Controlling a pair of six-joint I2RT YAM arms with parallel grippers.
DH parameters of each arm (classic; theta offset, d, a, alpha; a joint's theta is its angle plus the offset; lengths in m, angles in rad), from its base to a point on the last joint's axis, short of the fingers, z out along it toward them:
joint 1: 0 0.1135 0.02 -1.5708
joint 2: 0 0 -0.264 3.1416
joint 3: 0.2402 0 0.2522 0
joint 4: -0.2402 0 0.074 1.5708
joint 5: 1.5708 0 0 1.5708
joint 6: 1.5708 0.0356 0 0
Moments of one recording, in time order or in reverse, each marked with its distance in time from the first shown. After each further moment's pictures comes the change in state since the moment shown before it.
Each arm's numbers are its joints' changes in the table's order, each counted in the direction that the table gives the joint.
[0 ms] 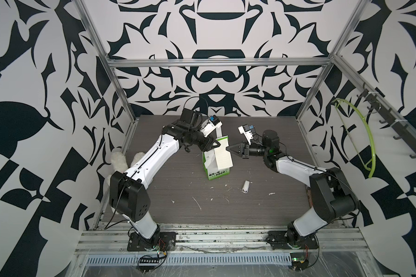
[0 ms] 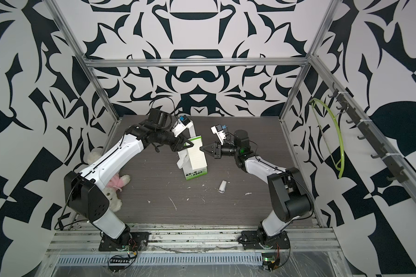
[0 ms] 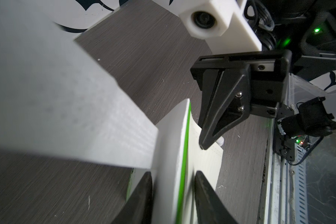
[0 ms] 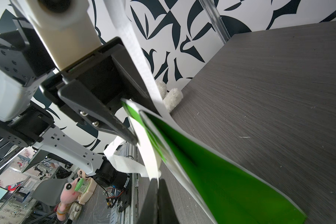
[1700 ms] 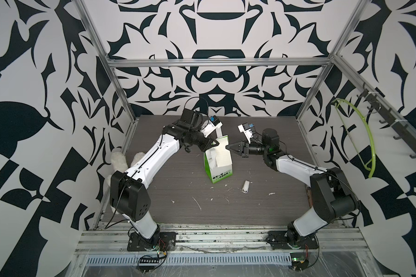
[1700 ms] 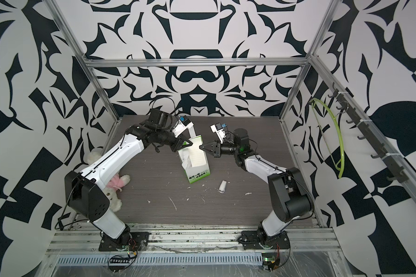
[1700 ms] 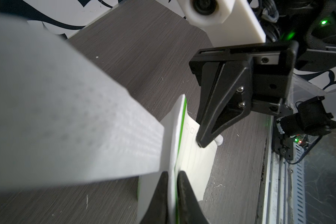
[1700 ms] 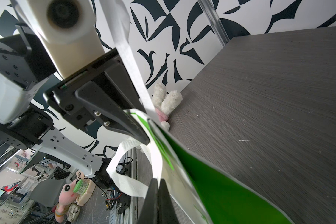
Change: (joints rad) left arm 0.000 0.005 0.002 -0.008 0.000 0.005; right arm 0.000 0.000 0.034 -0.039 0.008 -0.011
